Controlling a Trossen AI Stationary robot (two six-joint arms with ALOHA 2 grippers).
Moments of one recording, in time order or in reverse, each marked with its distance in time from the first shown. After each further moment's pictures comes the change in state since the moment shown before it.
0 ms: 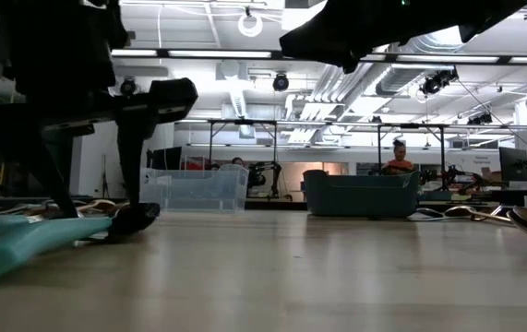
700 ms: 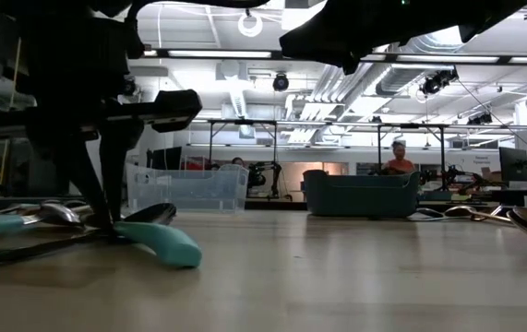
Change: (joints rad) left arm 0.031 0.000 -0.003 0.012 0.031 -0.055; right arm 0.000 0.000 0.000 0.000 0.000 0.023
